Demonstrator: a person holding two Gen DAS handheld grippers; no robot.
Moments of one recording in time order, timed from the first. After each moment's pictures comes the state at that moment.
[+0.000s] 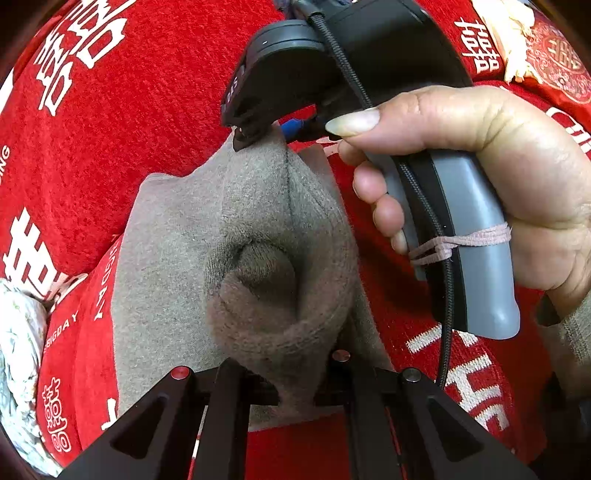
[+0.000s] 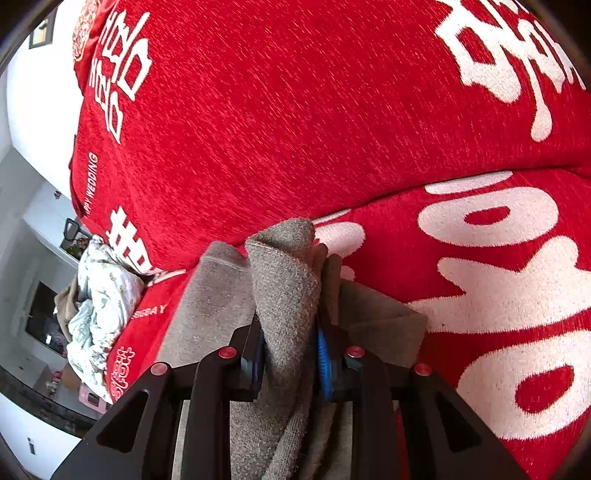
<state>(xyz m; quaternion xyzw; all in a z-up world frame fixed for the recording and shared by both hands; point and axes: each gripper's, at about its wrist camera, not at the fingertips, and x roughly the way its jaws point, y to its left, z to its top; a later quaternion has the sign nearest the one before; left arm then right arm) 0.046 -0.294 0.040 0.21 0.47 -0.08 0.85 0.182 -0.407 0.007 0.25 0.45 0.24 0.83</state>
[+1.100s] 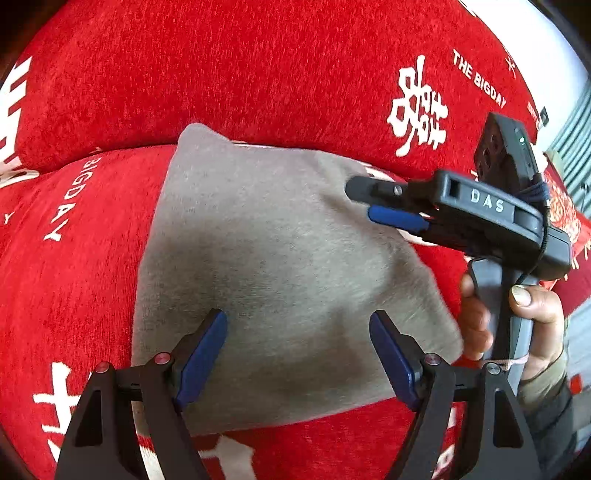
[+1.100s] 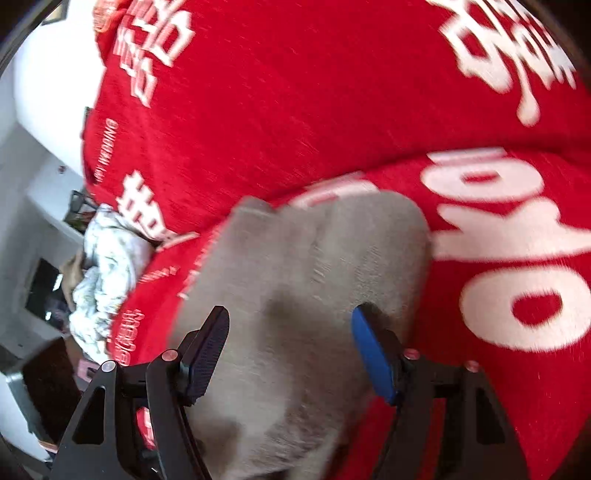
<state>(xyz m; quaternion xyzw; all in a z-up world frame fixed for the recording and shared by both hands) 0.080 -0.166 0.053 -0.07 0.48 -0.17 0.86 0.129 -0.403 0.016 0.22 0.48 0.26 0.81</state>
